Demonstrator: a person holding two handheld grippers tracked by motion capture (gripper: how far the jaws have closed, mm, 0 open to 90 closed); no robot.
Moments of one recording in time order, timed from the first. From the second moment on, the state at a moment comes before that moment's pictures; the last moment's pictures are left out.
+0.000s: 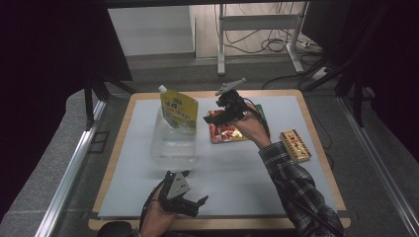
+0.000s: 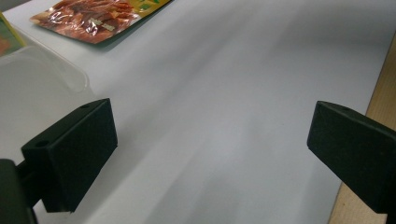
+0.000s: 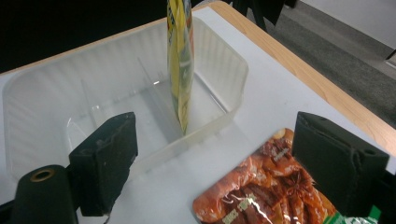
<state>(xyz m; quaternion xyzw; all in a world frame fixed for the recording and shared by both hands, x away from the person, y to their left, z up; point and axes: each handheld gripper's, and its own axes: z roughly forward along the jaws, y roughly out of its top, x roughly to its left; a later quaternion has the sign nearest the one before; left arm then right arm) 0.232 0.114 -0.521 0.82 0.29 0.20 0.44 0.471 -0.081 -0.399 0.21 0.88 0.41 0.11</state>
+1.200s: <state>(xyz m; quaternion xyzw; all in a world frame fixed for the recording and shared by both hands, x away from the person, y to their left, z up) 0.232 0.114 -0.522 0.82 0.29 0.20 0.45 0.445 -0.154 -0.446 0.24 0.87 0.42 0.10</state>
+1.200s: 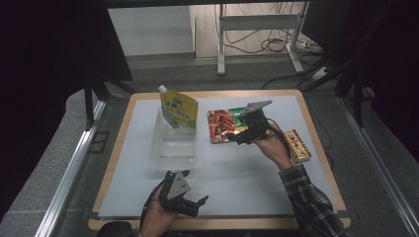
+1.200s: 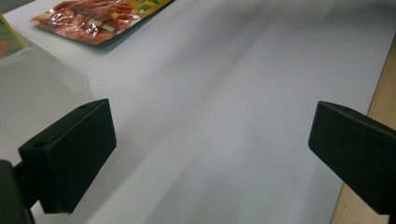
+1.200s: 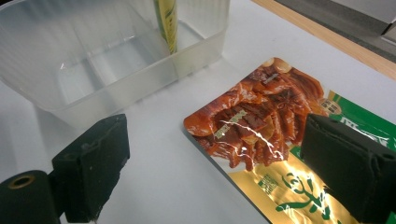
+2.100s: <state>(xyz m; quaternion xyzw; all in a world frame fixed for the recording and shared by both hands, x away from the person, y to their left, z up) 0.232 0.113 -0.522 0.83 0.28 0.20 0.44 0.468 -0.222 -0.485 0.31 0.86 0.36 0.15</state>
